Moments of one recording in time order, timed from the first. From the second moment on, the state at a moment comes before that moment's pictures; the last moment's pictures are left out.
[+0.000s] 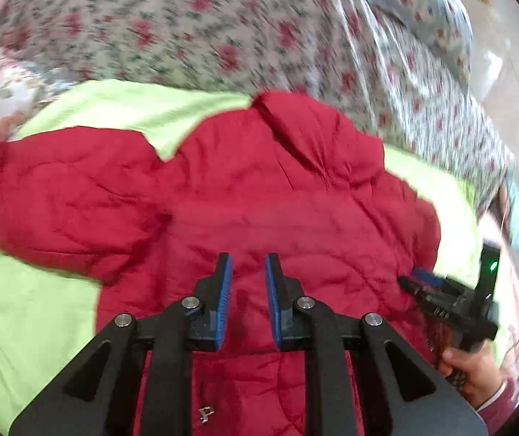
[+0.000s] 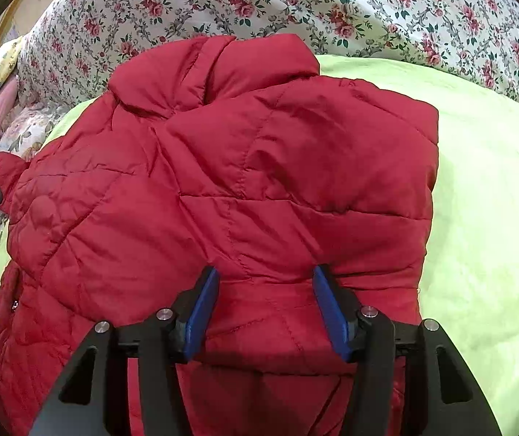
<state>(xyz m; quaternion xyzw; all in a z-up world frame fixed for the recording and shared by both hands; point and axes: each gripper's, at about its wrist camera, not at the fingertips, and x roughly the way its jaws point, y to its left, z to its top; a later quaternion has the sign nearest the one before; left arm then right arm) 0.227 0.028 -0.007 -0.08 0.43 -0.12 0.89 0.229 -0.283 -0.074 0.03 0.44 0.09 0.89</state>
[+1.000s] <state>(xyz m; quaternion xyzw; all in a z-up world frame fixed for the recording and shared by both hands) 0.230 0.064 -0.048 -0.15 0.47 -0.13 0.86 0.224 -0.264 -0.069 0.01 0.45 0.08 0.89</state>
